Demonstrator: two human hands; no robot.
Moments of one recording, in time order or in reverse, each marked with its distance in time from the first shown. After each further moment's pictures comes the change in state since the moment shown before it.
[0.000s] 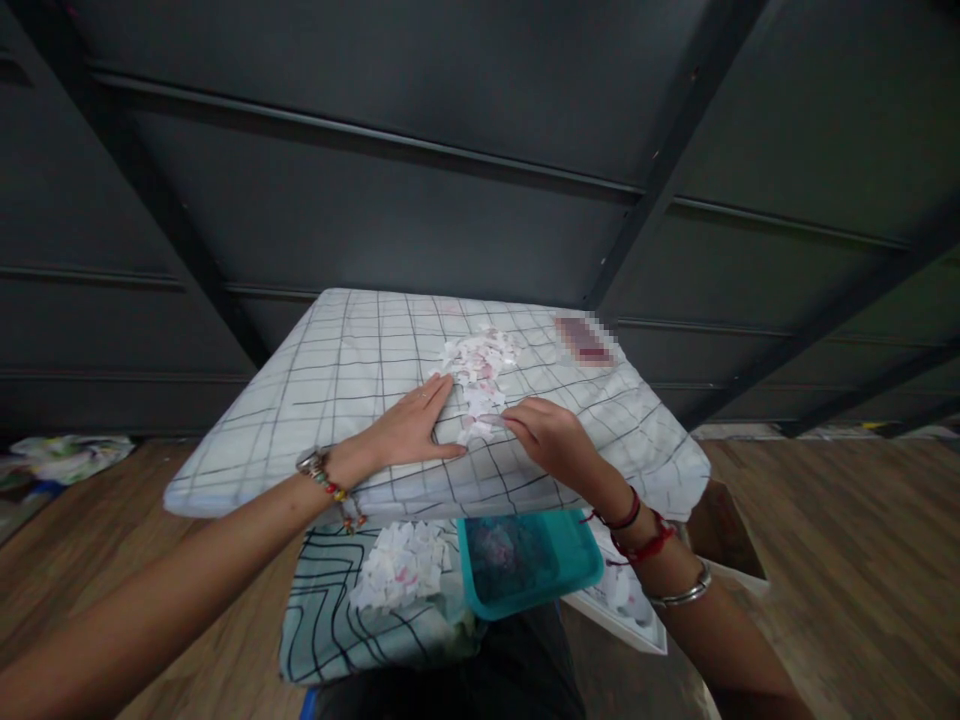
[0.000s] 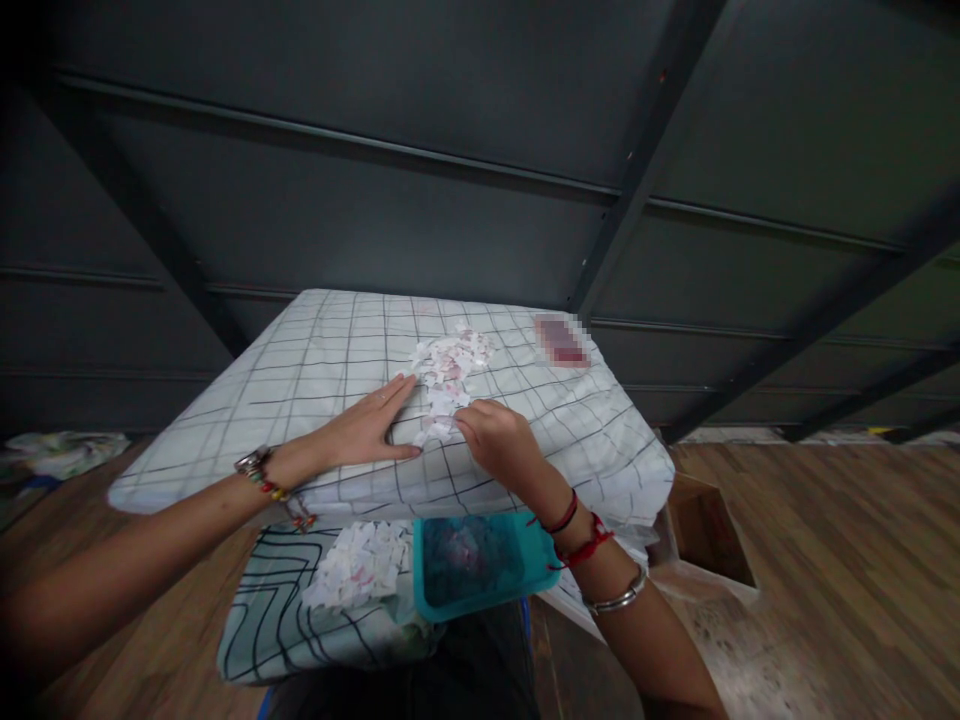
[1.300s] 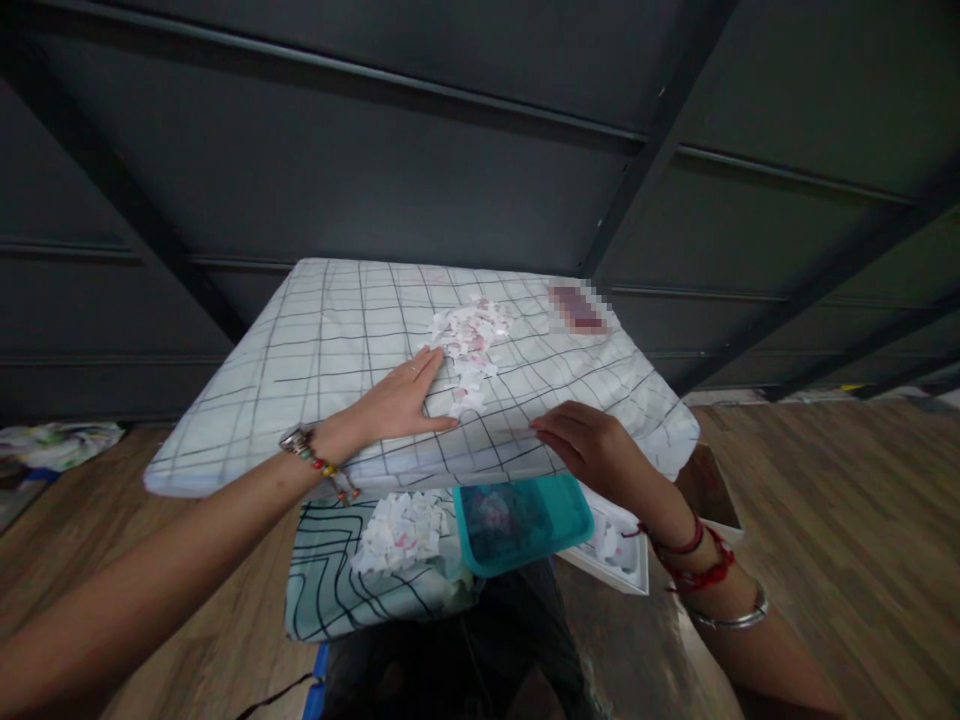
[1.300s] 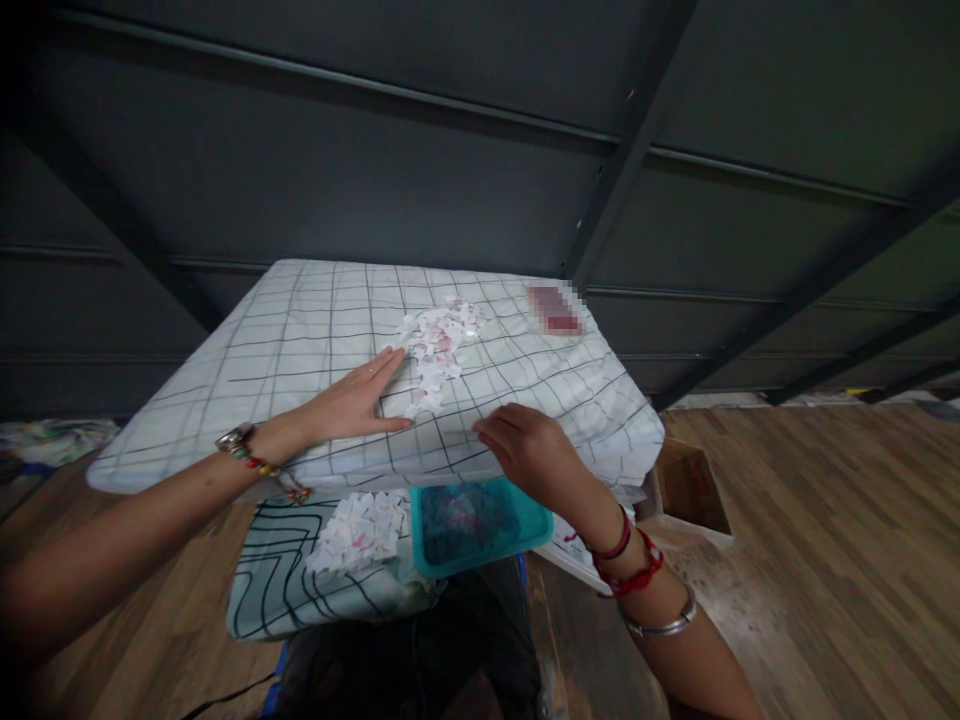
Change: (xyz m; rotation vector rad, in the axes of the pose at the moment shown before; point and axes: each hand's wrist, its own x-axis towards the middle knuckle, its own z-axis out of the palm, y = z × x) left_hand 0.000 0.001 -0.003 0.025 -0.030 0.010; right_hand -0.050 -0.011 -0.038 0.027 -0.063 0.000
